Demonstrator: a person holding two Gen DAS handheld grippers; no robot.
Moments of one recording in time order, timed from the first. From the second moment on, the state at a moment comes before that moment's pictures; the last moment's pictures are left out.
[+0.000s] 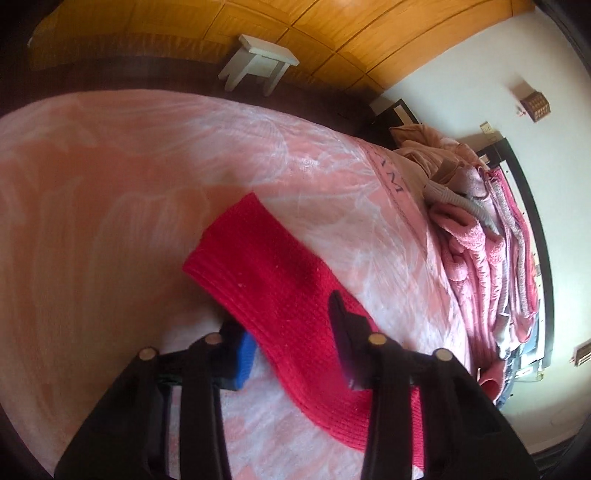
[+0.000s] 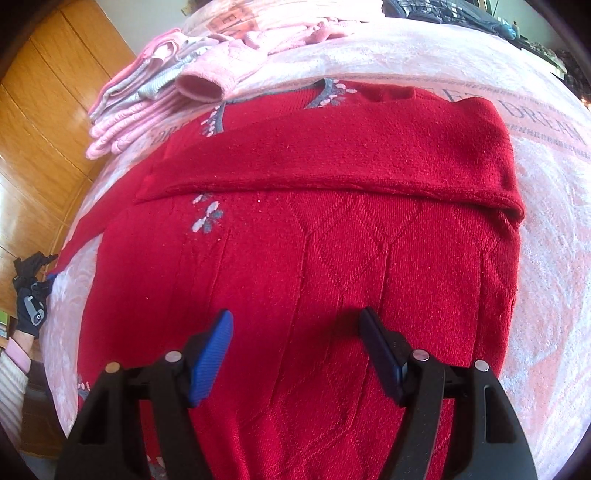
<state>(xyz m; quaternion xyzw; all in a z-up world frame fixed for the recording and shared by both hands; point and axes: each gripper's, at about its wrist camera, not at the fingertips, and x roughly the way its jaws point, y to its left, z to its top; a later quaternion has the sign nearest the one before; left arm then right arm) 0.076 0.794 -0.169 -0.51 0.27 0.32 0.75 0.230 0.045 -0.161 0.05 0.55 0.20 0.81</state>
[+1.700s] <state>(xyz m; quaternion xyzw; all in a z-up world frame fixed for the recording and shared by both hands) 0.336 0.242 -0.142 -0.20 0.47 -0.19 0.84 0.206 -0.034 -0.166 0.10 0.51 0.21 0.83</state>
